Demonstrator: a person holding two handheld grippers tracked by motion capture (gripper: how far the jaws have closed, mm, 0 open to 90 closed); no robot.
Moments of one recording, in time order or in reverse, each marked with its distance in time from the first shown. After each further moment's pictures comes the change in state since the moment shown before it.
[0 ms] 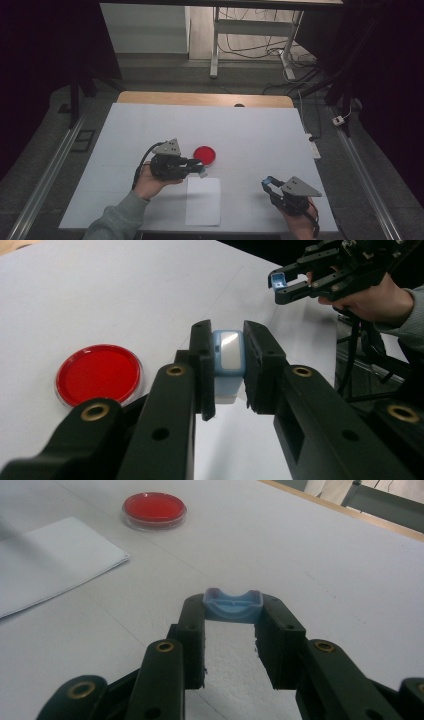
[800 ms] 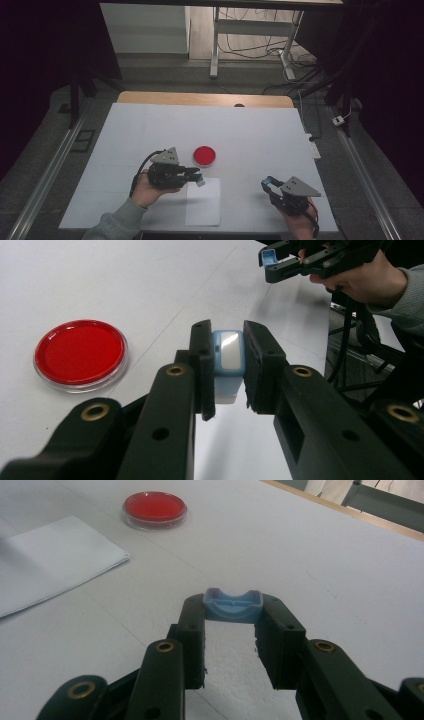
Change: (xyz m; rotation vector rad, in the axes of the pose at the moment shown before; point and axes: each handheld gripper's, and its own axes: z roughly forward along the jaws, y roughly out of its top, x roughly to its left) left arm -0.010 -0.017 -0.001 0.031 -0.013 -0.005; right arm 0.001 0.000 0.001 -0.001 0.001 -0.003
